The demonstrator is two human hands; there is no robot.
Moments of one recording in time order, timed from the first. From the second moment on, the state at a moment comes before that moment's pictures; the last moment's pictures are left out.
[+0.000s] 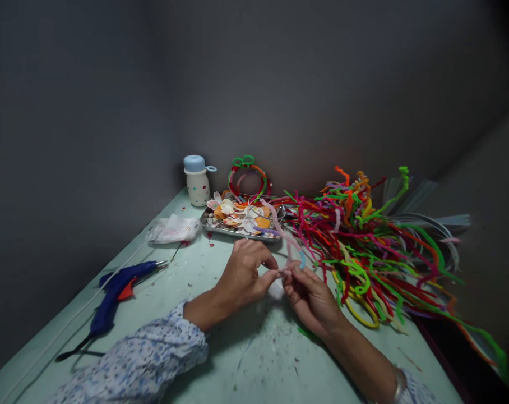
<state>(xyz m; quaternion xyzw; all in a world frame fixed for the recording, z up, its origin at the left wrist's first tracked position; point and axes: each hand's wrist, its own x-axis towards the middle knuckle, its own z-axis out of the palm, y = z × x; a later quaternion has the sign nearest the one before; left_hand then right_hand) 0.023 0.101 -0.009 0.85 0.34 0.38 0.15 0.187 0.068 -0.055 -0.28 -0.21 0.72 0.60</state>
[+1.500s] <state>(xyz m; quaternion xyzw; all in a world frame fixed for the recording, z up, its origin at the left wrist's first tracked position) 0.022 0.102 -0.019 0.87 0.28 0.41 -0.01 0.187 0.072 -0.055 -0.30 -0.17 0.71 0.62</state>
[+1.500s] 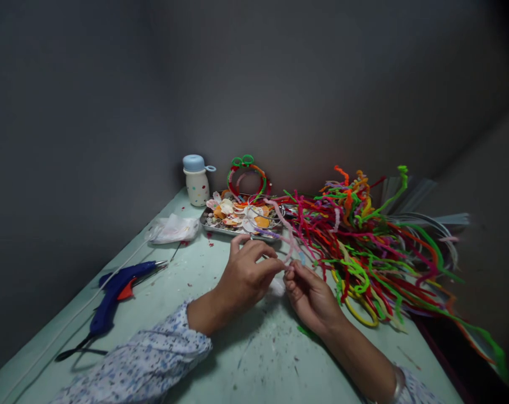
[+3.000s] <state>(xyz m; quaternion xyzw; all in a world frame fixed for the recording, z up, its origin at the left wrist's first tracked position) 0.023 0.102 -0.020 0.88 0.30 0.37 -0.07 0.186 0.067 -0.056 -0.28 -0.25 0.69 0.61</state>
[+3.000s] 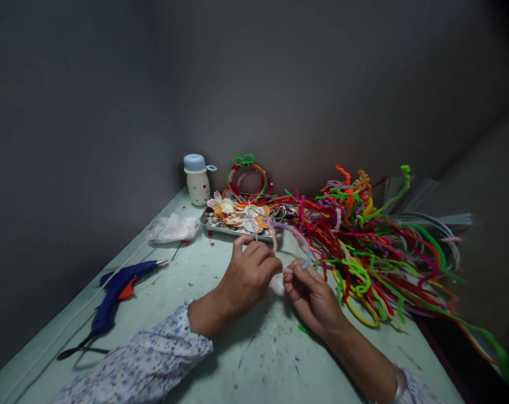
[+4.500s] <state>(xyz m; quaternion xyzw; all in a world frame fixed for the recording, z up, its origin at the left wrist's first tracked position) 0.009 0.116 -0.005 0.87 0.37 0.32 -0.09 0.185 0.058 -0.064 -0.34 -0.39 0.65 0.55</state>
